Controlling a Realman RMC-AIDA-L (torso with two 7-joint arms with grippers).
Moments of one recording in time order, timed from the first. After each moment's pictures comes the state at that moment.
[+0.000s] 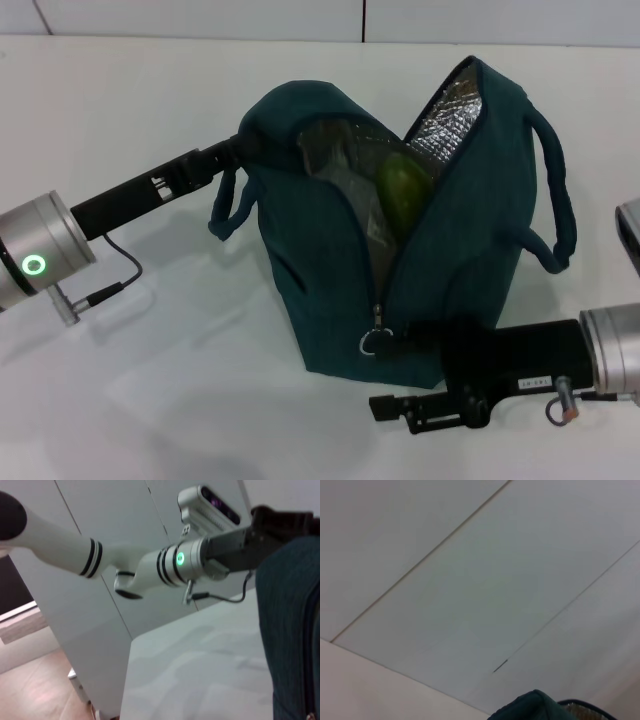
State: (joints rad) left arm -0.43 -2.09 0.69 0.41 1.58 1.54 -1.68; right arm 0.64 2.02 -1.56 -0.29 -1.34 -1.49 1.17
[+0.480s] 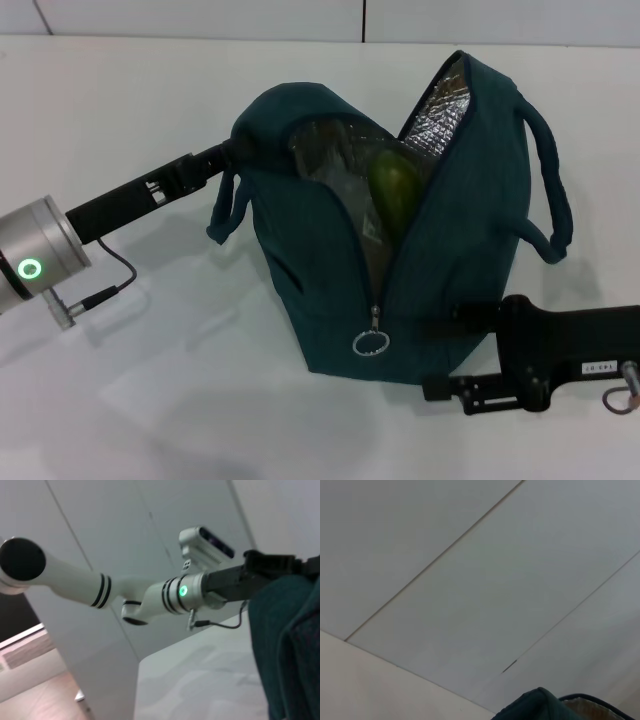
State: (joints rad) left arm -0.42 -2.08 0.69 0.41 1.58 1.52 -1.68; right arm 0.58 1.95 -1.51 -0.35 -1.34 -1.61 1.24
